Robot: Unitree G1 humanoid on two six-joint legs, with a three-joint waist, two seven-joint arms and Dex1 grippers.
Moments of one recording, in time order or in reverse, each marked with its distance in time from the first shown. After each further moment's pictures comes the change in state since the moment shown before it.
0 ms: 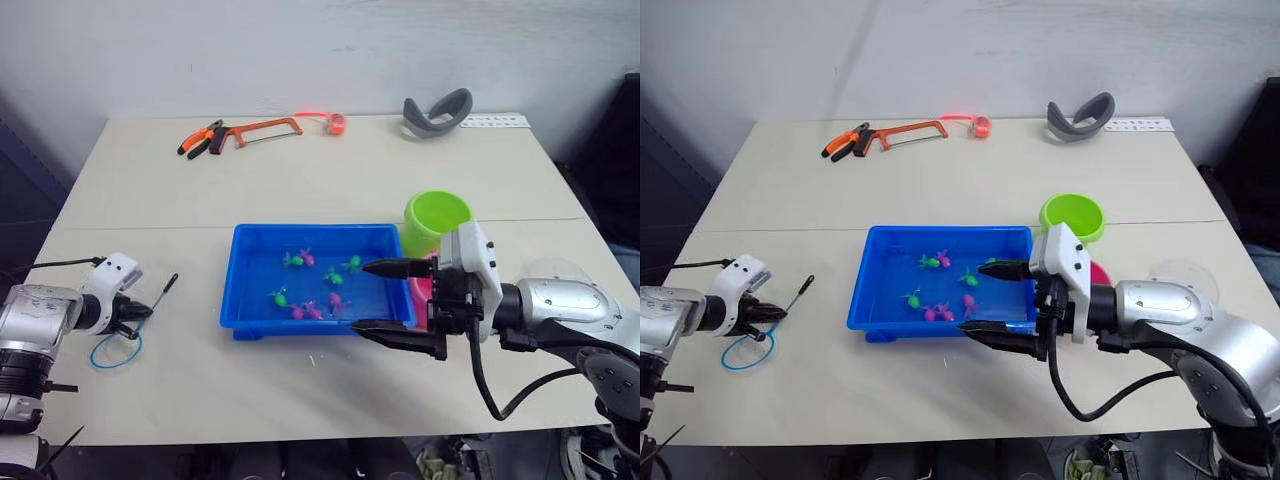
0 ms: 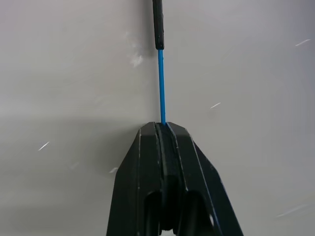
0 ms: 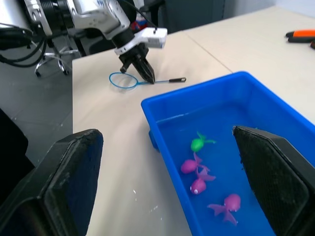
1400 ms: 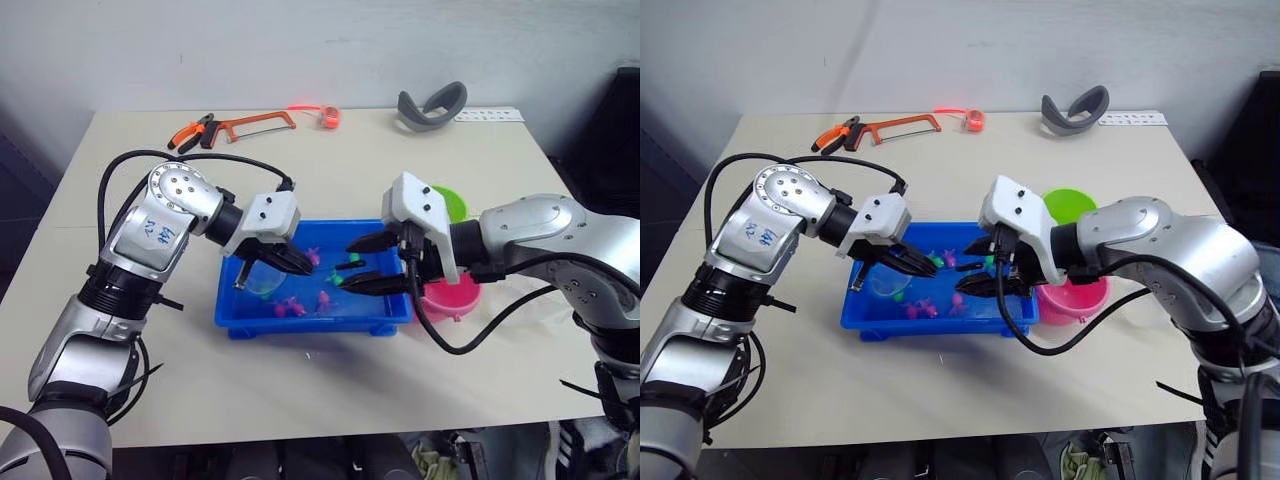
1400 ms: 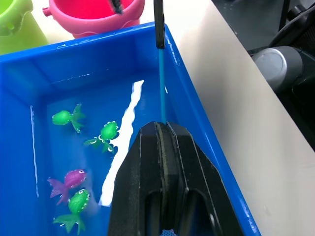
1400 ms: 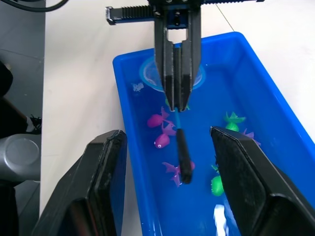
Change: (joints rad) left arm -0.494 -0.295 -0.358 -0.275 0.003 -0.398 -0.492; right arm -0.520 0.020 0.313 0.217 -0.213 0.232 0.087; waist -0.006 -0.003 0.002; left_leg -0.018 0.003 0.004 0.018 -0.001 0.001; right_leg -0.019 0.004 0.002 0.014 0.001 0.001
